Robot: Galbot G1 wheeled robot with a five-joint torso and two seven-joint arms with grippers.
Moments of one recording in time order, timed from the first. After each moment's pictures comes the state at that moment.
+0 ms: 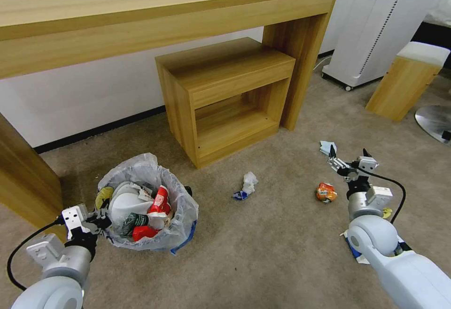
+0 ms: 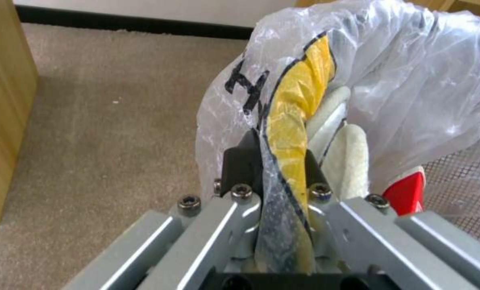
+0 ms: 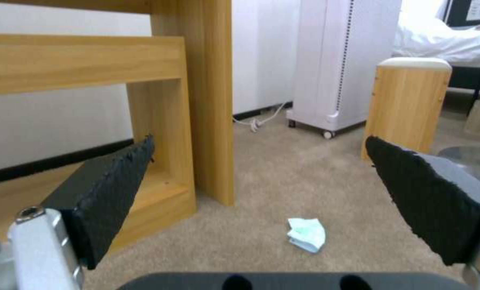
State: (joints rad) left arm 1.68 -1.23 -0.81 -2.24 -0.74 0.35 -0.26; right arm -1.17 0.85 0.32 1.76 0.62 0.19 0.46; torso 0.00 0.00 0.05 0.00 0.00
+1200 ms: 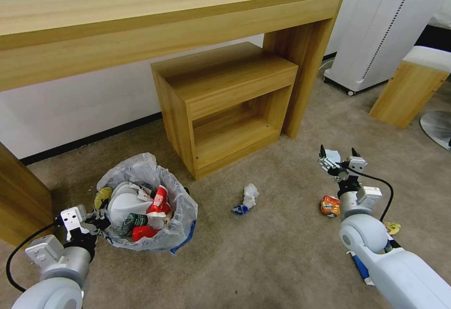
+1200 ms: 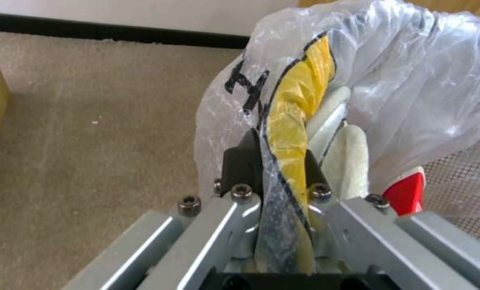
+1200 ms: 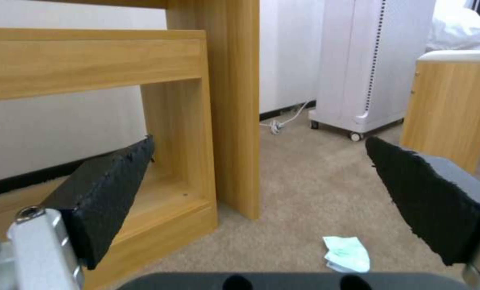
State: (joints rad) left arm 1.68 -1.24 -0.81 -2.23 -0.74 0.34 -0.25; right arm -1.11 0.87 0.25 1.72 0.62 0.21 0.44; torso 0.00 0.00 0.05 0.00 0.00
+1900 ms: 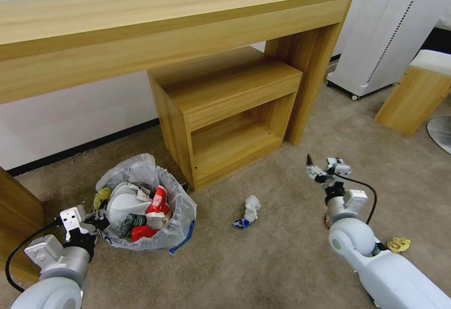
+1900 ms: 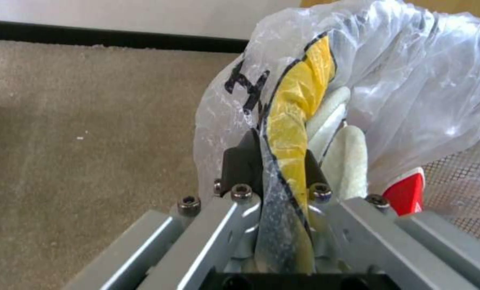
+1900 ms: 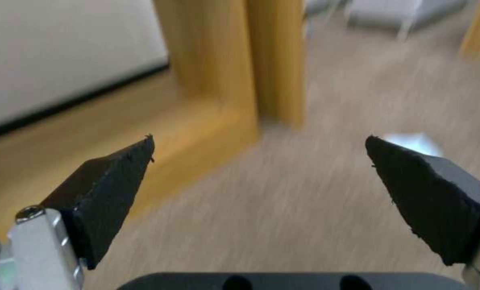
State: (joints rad) left arm 1.68 -1.23 -0.82 -2.22 -0.74 0.34 -0.25; right arm -1.05 0.88 0.08 1.73 0.86 0.02 0.51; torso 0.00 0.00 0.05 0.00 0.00
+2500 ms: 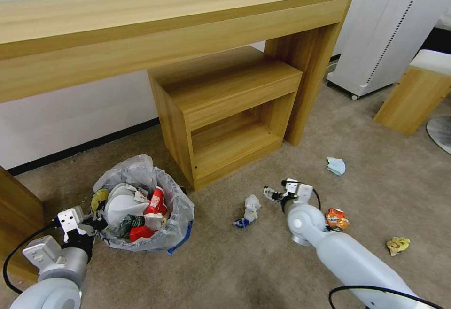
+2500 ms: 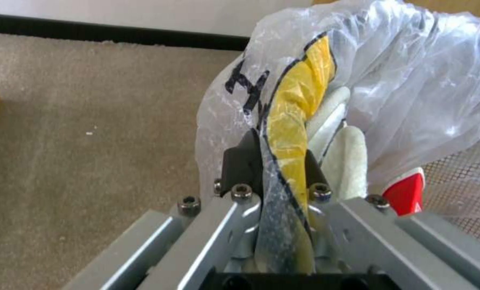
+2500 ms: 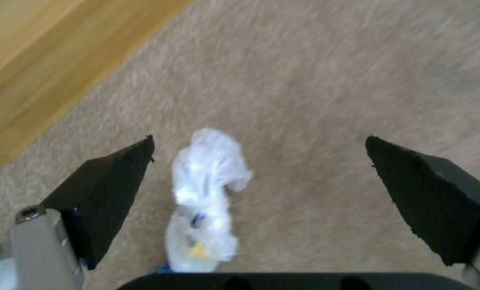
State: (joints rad) left arm 1.67 -1.24 -0.82 -2.20 -0.74 0.34 -0.26; right arm -0.75 1.07 -0.21 1.46 1.22 -0.29 0.70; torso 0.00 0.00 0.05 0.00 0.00
